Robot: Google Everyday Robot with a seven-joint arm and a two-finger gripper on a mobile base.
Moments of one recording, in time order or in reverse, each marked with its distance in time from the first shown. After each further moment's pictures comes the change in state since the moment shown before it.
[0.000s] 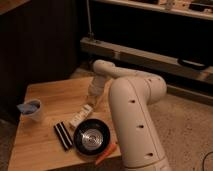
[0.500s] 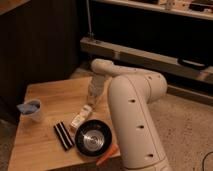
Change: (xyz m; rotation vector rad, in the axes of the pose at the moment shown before) arm 0.002 0.002 -0.010 0.036 -0.058 -0.017
